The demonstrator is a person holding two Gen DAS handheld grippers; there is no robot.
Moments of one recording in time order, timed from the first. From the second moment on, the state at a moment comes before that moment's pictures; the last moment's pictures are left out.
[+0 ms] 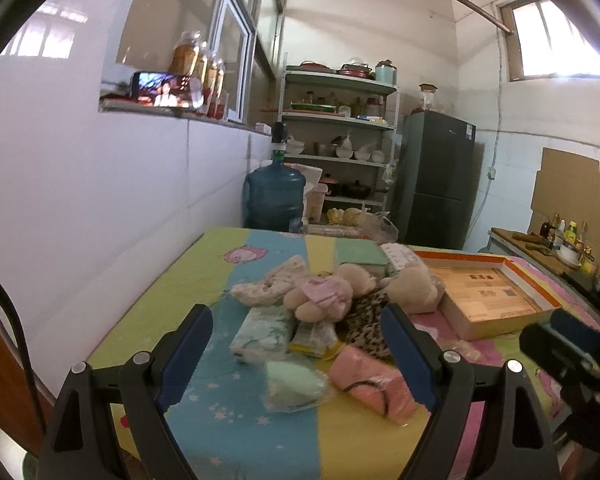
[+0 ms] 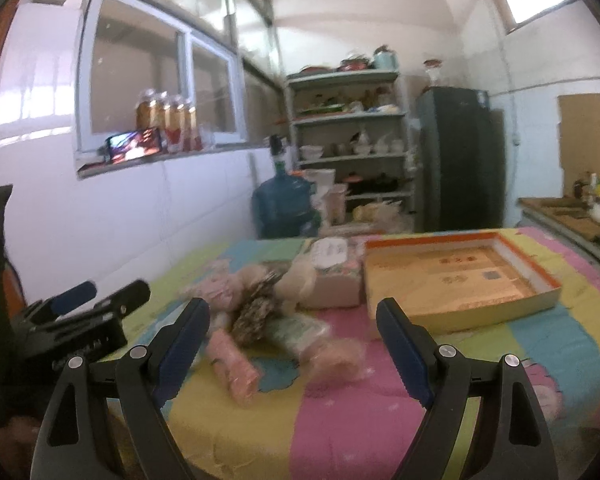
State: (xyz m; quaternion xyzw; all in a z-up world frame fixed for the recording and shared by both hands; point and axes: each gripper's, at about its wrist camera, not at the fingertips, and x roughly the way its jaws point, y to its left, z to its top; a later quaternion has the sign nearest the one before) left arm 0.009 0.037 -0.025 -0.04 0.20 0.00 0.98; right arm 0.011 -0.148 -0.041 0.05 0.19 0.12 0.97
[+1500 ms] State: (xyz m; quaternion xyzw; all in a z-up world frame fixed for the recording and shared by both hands) left arm 0.077 0.068 -0.116 -0.12 0.31 -0.11 0.93; right arm 0.121 -0.093 -0.114 -0.02 0.33 0.33 0.88
